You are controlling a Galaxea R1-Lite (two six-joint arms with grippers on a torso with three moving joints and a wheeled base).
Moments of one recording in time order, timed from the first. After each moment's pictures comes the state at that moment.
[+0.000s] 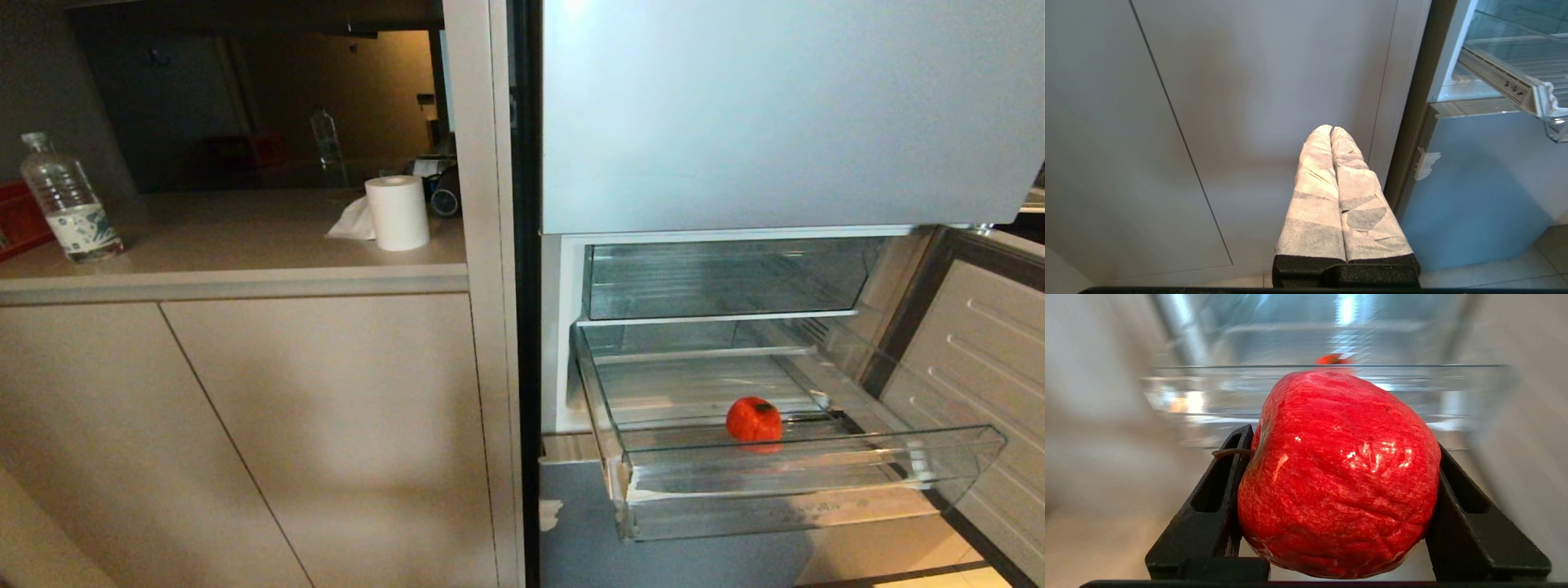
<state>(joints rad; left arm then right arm) 0.00 0.00 0.00 -0.01 0.00 0.00 0.00 0.41 -0.32 0.07 0.14 0.05</state>
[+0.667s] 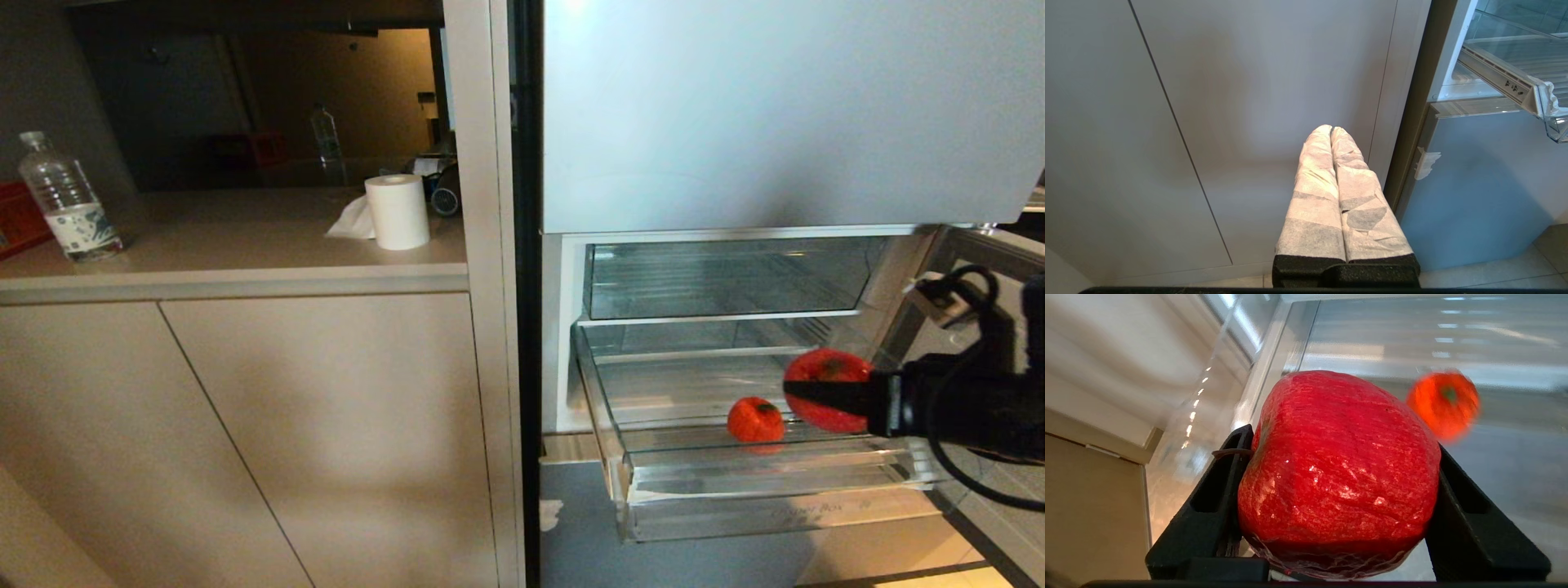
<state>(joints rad) 0.00 0.00 0.00 -0.01 0.00 0.00 0.07 1.48 -0.72 -0.28 0.36 0.12</state>
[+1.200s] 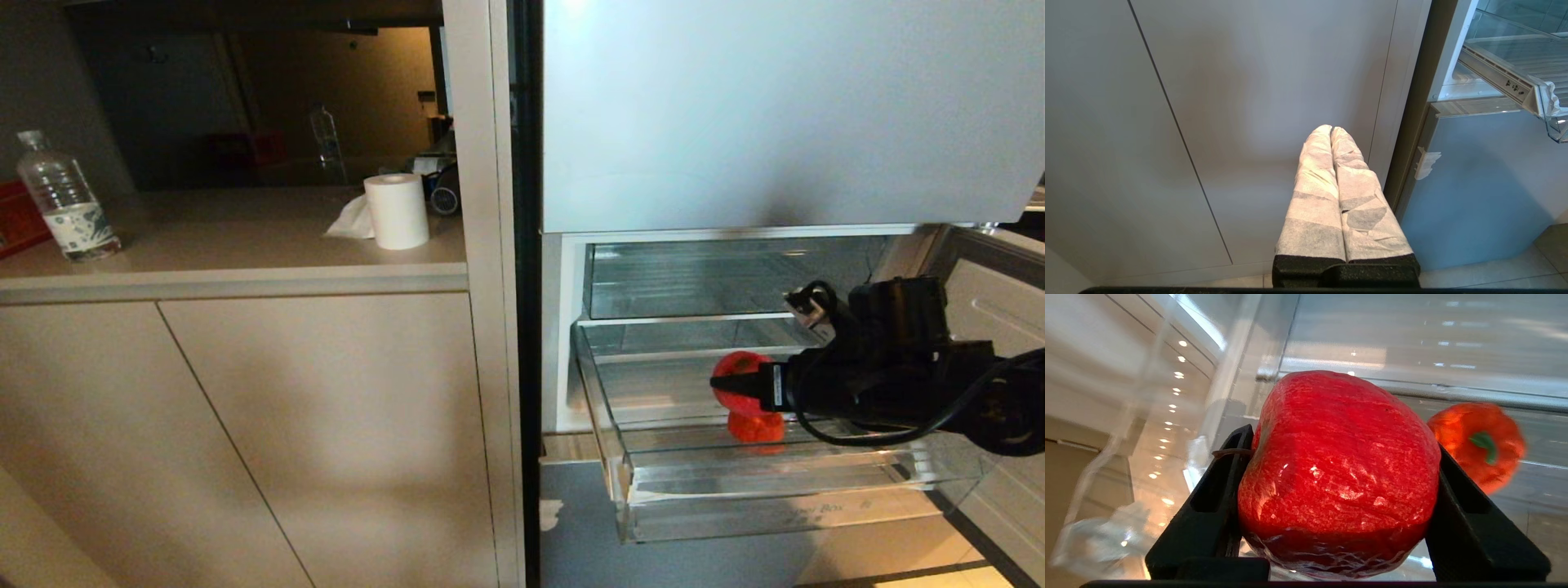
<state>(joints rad) 0.00 0.00 0.00 -0.01 0.00 0.00 0.15 1.83 -0.88 -0.38 0.28 0.13</state>
